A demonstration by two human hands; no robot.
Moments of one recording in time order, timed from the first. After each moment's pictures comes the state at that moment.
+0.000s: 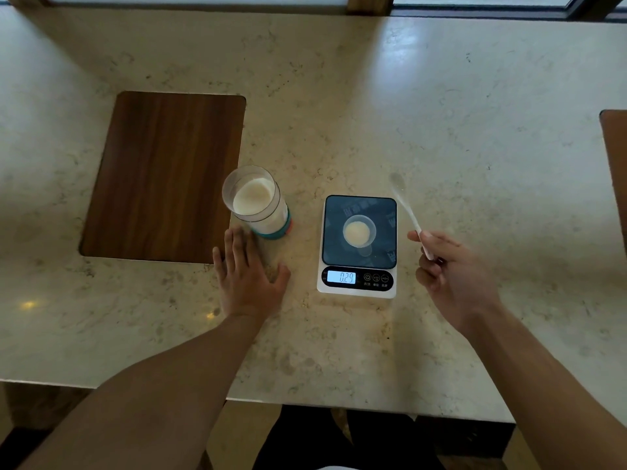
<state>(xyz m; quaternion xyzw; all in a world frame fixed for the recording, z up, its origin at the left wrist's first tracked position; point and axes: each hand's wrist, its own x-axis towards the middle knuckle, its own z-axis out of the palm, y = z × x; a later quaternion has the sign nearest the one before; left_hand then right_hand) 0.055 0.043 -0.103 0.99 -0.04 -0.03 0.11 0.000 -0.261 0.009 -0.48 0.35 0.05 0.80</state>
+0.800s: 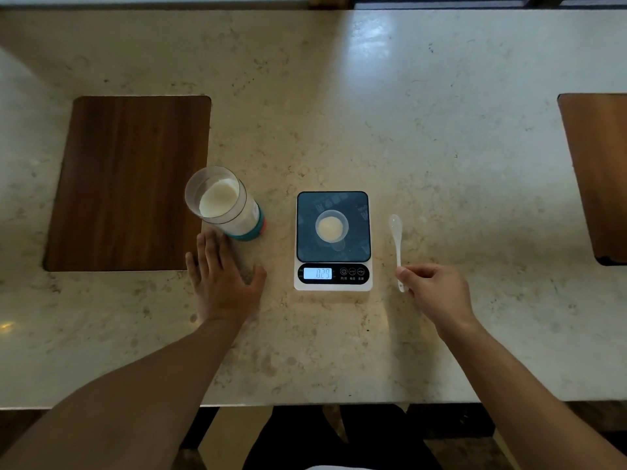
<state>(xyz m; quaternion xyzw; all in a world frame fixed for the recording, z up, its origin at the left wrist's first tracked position) 0.056 0.044 -0.107 0.99 -0.03 -0.03 0.10 -0.048 -0.275 -0.029 -0.73 0.44 0.06 0.51</state>
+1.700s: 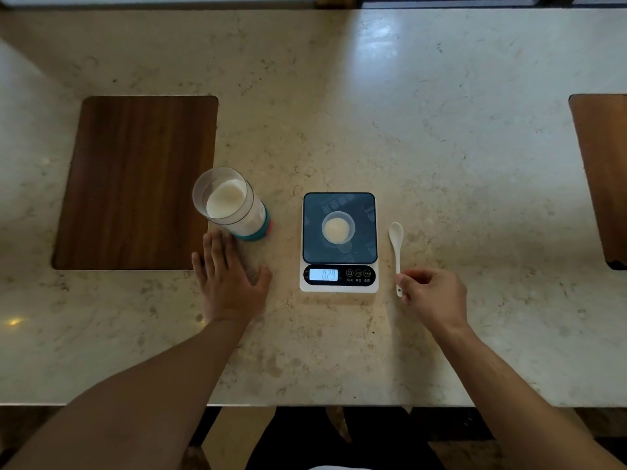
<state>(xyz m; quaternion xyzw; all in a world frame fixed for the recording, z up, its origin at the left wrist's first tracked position) 0.055 0.042 -0.101 0.99 -0.03 -0.03 0.11 -0.048 -0.263 -0.042 -0.78 0.43 0.06 0.45</state>
